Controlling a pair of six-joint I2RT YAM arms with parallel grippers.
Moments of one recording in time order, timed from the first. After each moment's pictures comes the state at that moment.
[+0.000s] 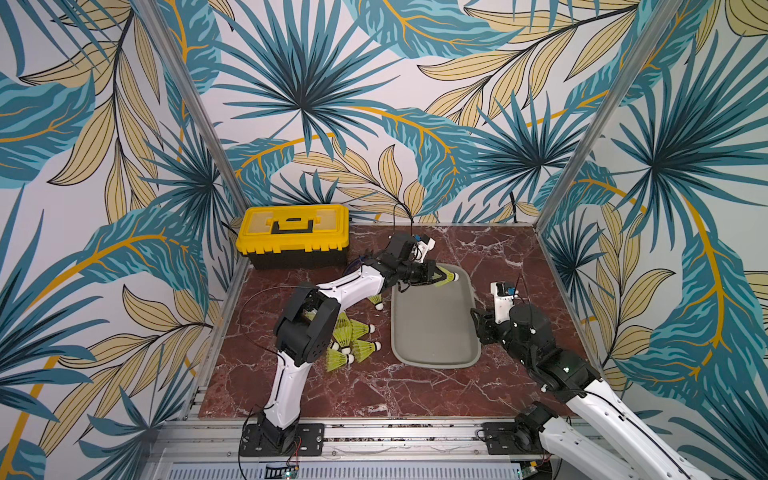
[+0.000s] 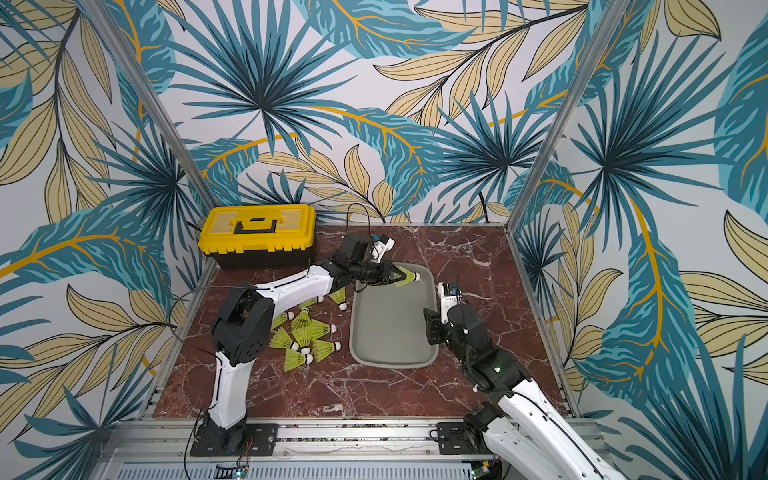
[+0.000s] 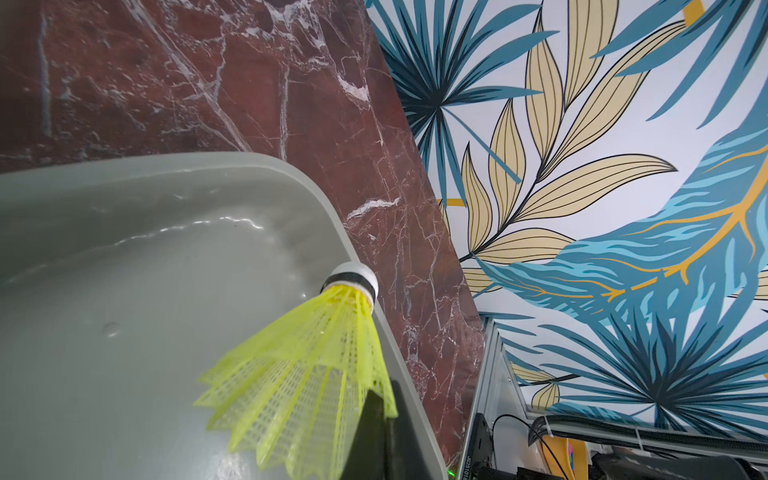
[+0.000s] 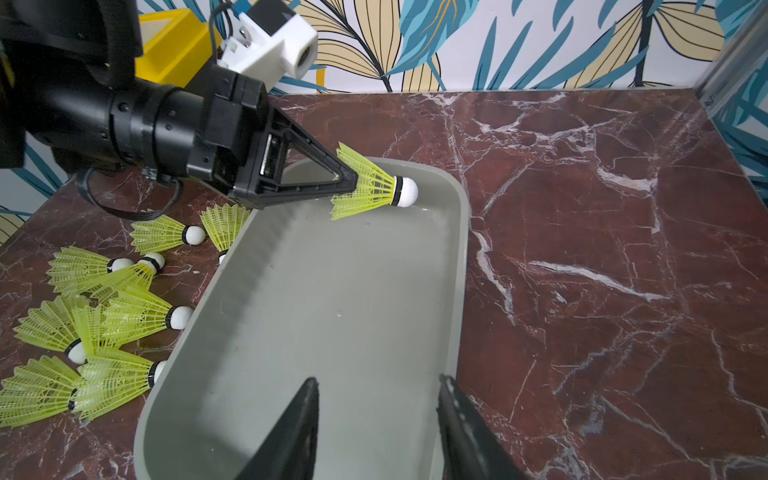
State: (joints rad) left arm -0.63 2.13 1.63 -0.06 0.68 -0.69; right arm 0.51 0.68 0.65 -0.49 0.24 0.29
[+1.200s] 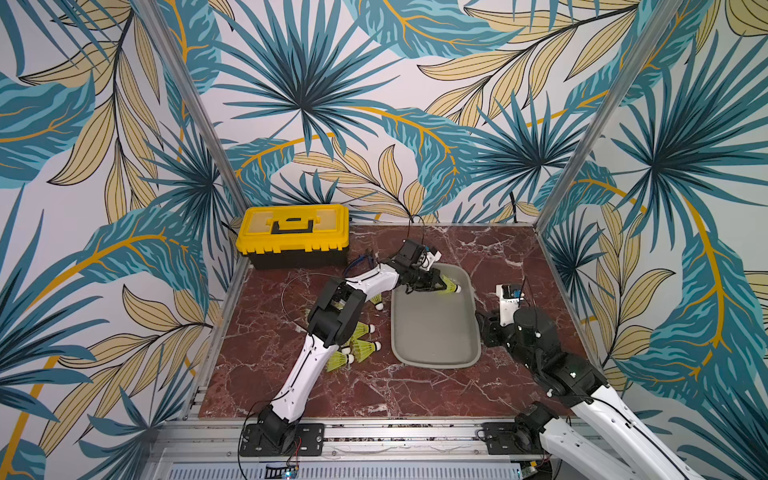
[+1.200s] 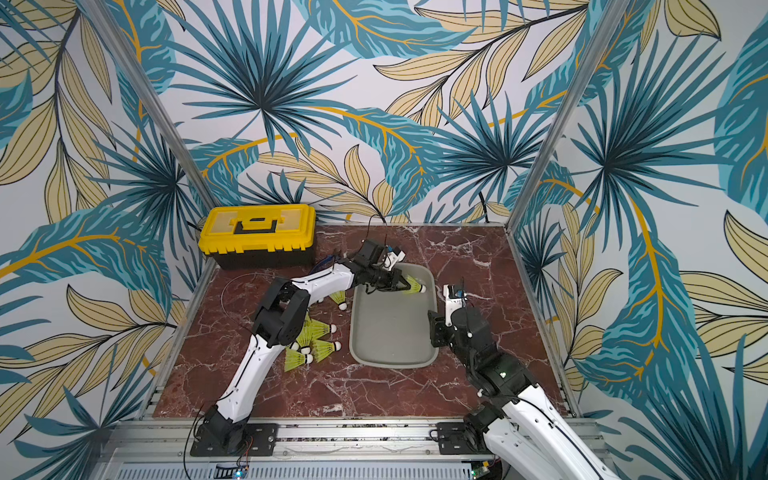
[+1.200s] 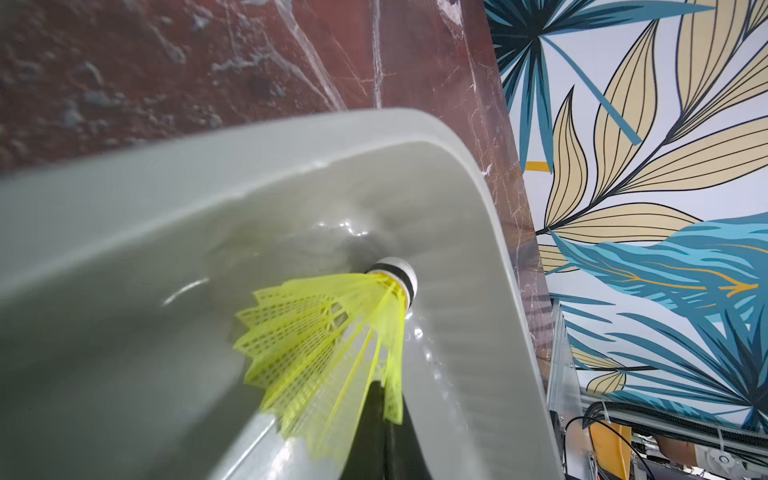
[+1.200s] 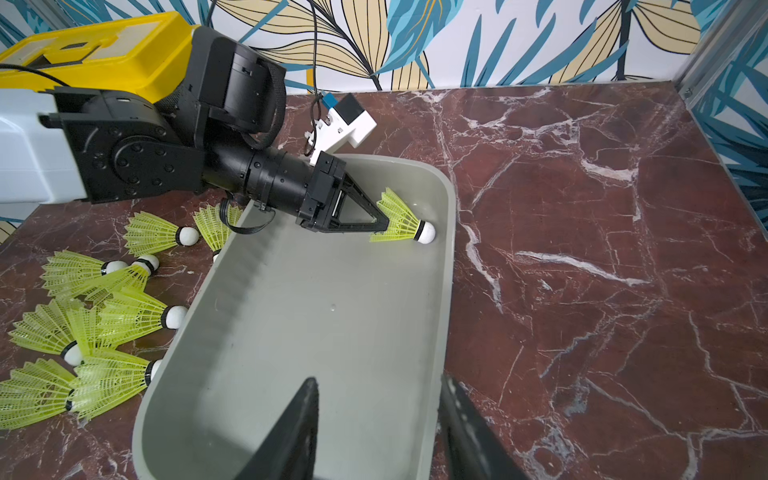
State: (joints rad) left arm -0.62 2.48 1.97 -0.26 0.72 -0.55; right arm 0.51 0.65 0.66 -0.53 0.25 0.30
